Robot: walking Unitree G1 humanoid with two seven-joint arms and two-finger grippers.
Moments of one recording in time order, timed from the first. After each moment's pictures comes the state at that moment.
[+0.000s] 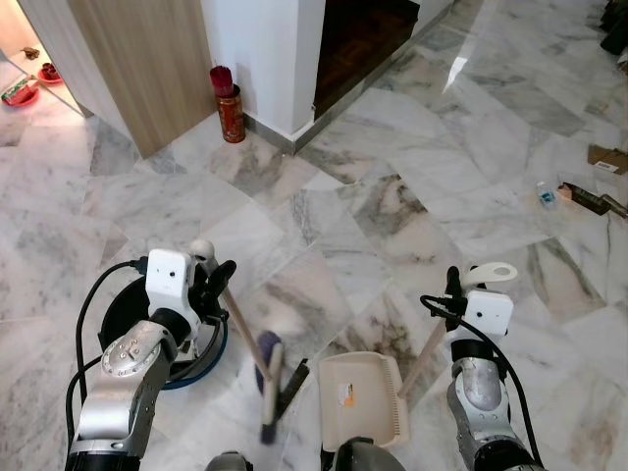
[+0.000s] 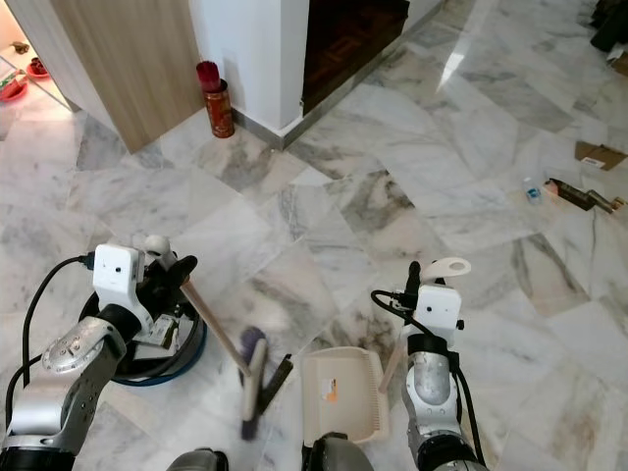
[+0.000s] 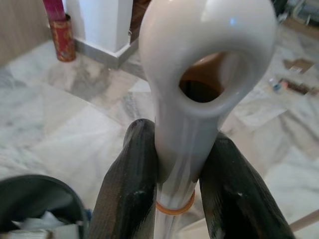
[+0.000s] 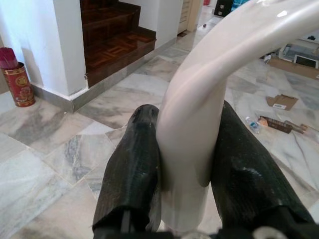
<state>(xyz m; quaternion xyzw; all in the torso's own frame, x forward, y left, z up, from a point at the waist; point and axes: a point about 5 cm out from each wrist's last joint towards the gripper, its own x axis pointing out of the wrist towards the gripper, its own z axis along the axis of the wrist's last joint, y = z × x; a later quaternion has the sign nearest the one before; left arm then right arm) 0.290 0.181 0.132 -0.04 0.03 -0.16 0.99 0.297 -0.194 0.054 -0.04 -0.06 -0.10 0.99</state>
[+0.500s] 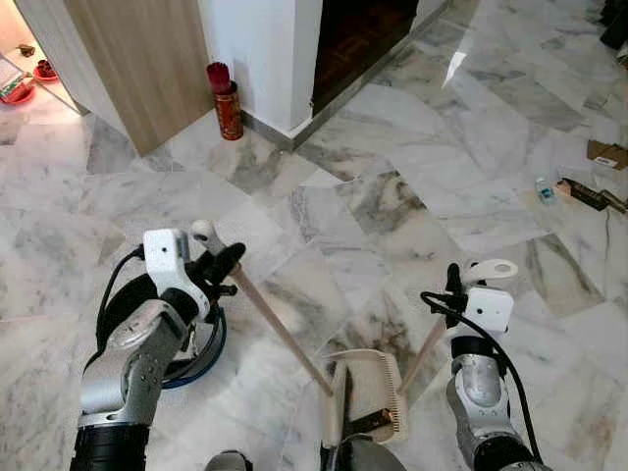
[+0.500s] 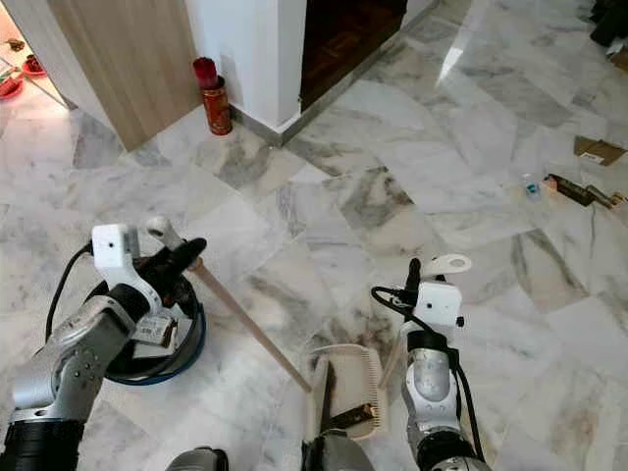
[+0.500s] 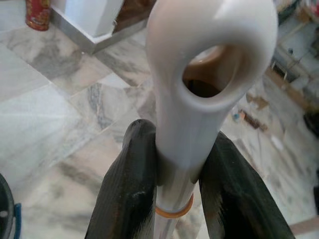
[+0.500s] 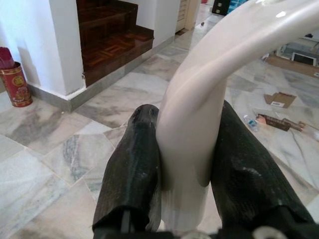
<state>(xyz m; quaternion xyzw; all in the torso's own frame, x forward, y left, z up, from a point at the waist) 0.305 0.179 0.154 -0.19 0.02 -0.16 0.97 0.300 -0.194 0.057 -0.04 -0.07 -0.11 0.99</state>
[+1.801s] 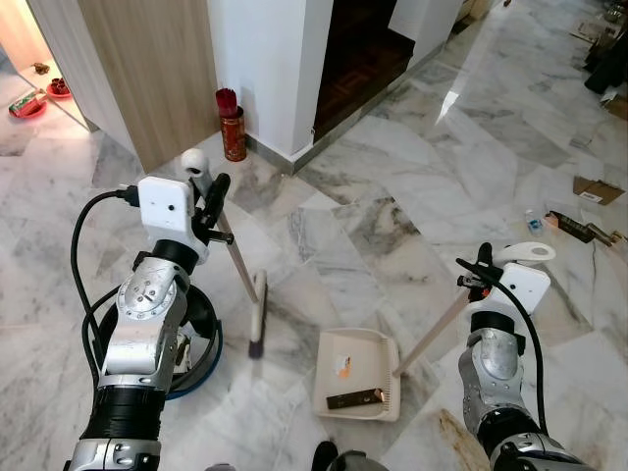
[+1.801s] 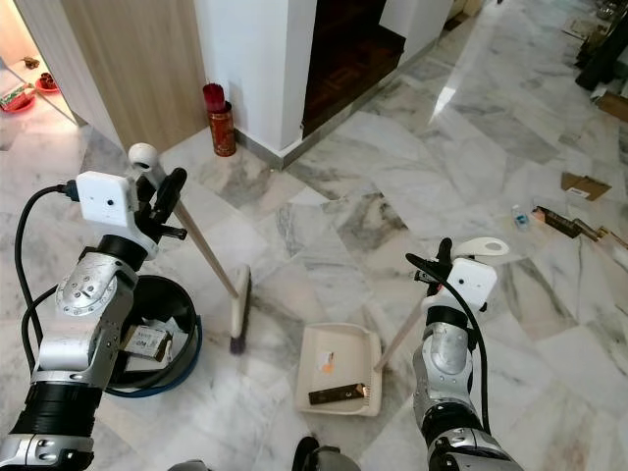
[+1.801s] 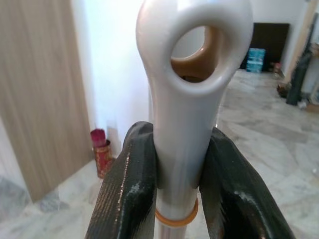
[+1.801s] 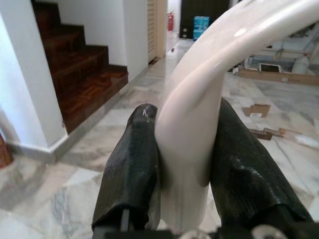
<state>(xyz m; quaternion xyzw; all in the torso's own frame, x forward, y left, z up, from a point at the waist) 0.321 0.165 0.199 0.06 -0.19 -0.11 0.97 0.316 -0.218 0.079 0.04 -0.09 -0.18 0.98</state>
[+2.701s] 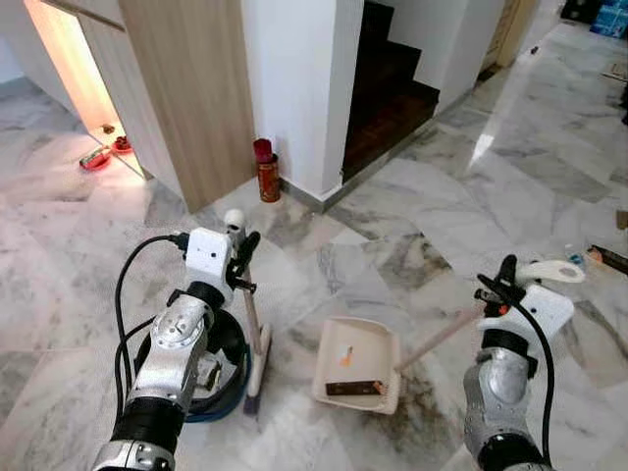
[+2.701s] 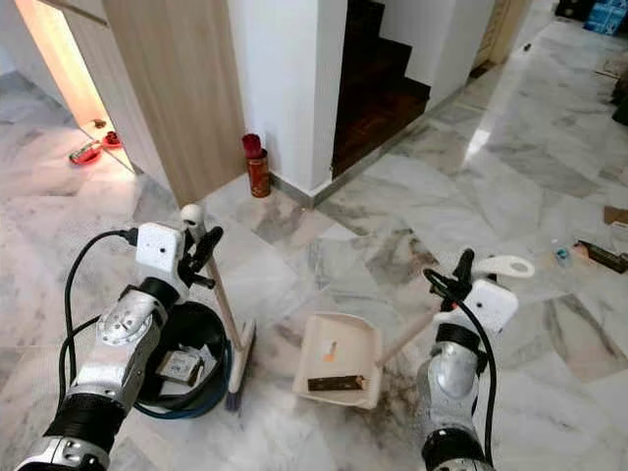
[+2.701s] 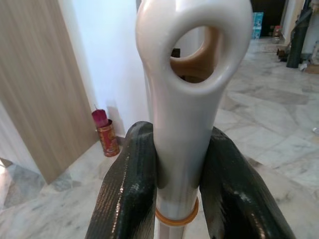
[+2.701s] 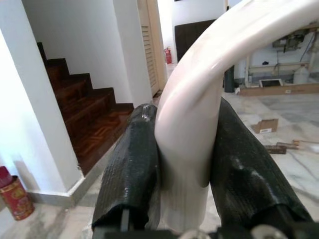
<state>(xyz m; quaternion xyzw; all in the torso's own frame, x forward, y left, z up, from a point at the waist) 0.330 0.152 0.133 0.06 -0.09 -0.15 0.98 0.290 -0.225 0.073 0.03 -0.13 -0.23 0.96</state>
